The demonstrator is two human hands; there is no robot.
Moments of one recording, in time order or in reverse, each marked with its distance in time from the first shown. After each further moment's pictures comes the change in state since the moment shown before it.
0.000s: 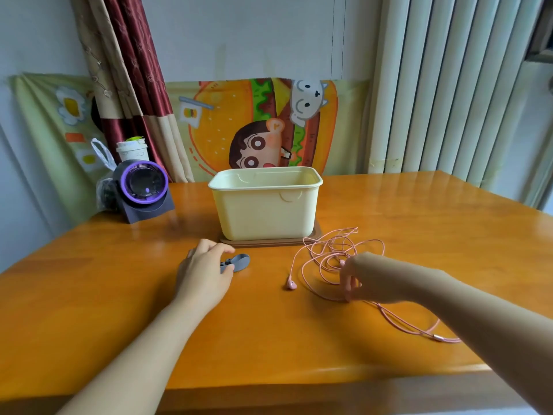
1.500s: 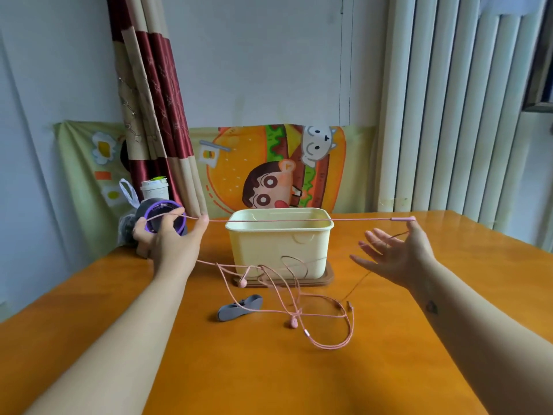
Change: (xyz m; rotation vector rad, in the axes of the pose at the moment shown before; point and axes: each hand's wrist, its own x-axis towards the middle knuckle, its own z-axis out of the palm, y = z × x) left_hand 0.068 -0.007 -0.081 -0.591 0.522 -0.321; right_hand 0.031 0.022 -0.067 2.273 0.670 0.352
